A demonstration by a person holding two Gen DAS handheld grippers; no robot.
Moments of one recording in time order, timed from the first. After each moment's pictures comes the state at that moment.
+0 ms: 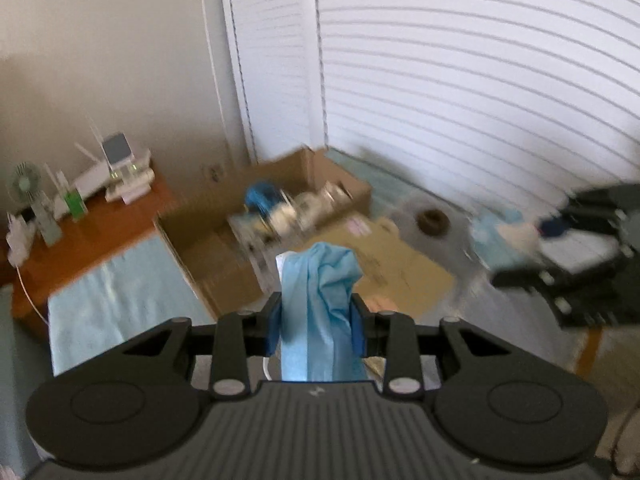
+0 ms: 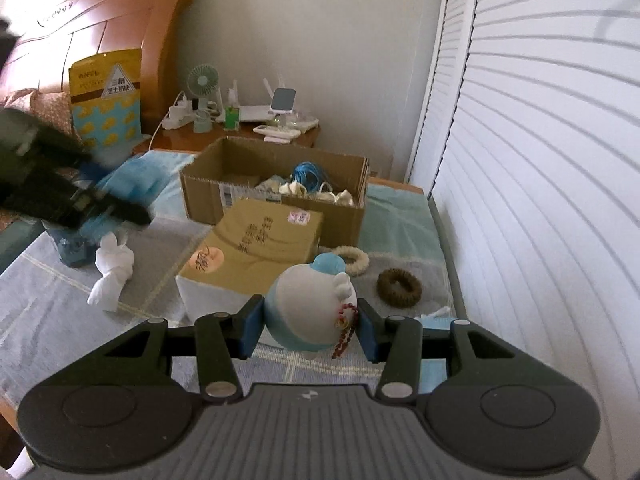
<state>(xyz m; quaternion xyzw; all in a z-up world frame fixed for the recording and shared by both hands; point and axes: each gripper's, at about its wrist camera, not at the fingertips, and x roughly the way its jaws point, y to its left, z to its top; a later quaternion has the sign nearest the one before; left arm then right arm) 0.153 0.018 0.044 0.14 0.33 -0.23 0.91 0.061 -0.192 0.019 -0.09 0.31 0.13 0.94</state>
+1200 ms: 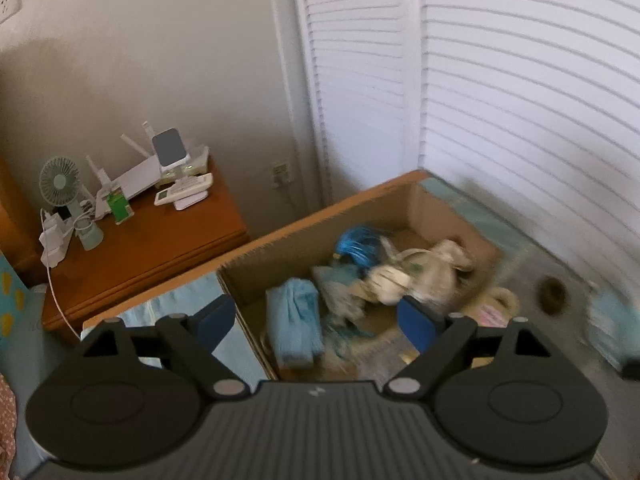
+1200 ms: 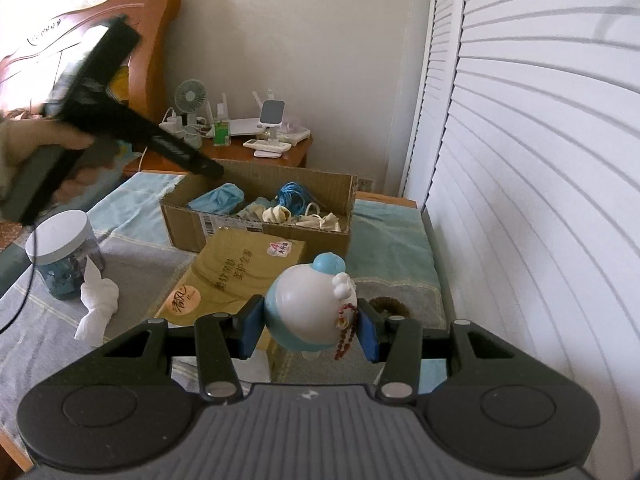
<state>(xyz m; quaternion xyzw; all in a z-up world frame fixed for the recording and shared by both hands) 0.251 0.021 0.043 0.12 0.34 -0.15 0.92 0.091 -0.200 0.028 -0.07 0.31 0.13 0.94</state>
